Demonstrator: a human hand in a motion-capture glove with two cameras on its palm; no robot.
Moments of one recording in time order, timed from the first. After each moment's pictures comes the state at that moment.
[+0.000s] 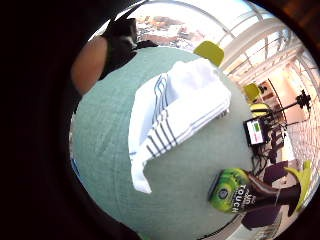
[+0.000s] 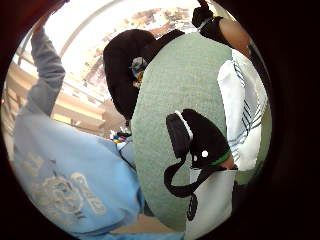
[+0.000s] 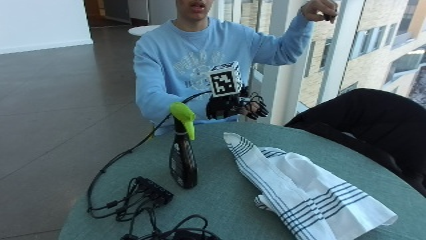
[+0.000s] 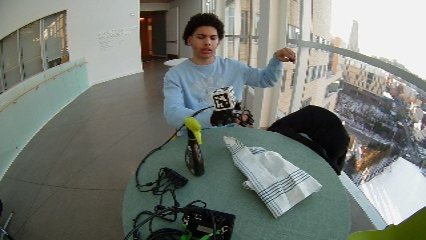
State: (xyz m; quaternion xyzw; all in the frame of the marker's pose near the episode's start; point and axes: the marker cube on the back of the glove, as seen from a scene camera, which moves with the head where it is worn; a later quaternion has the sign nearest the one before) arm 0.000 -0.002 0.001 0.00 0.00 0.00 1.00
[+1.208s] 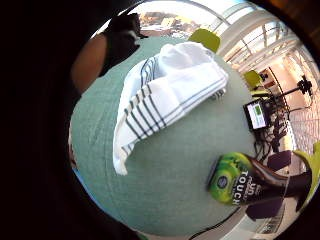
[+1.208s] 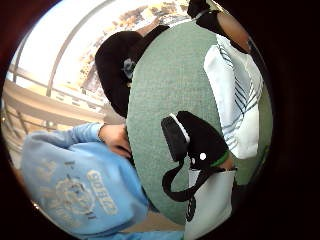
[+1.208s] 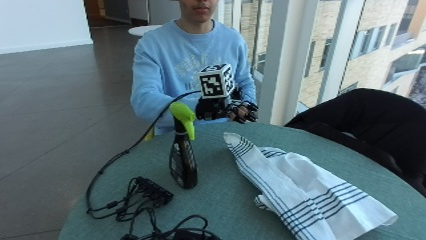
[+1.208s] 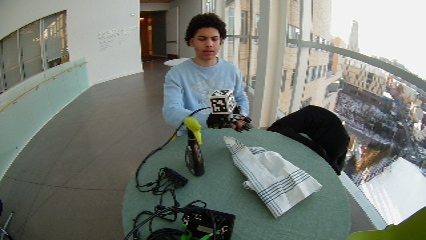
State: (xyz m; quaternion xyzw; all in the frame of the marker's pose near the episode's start) arm 0.024 0.028 -0.007 -0.03 -0.01 0.06 1.00
